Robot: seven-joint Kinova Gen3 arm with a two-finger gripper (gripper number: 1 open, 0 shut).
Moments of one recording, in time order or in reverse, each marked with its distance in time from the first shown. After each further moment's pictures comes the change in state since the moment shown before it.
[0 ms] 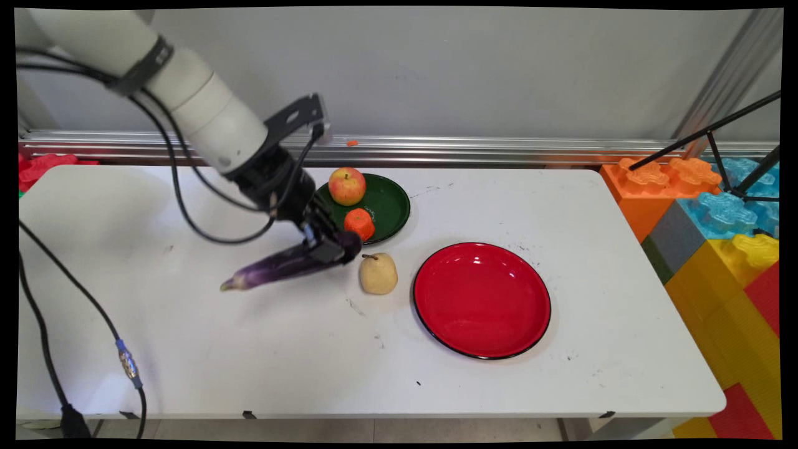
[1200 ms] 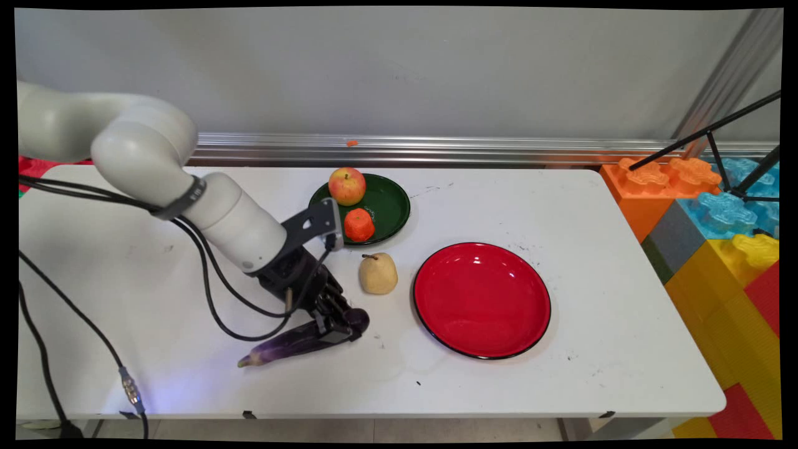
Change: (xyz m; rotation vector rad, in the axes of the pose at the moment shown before) arm -0.056 0.027 0.108 -0.069 -0.004 0.022
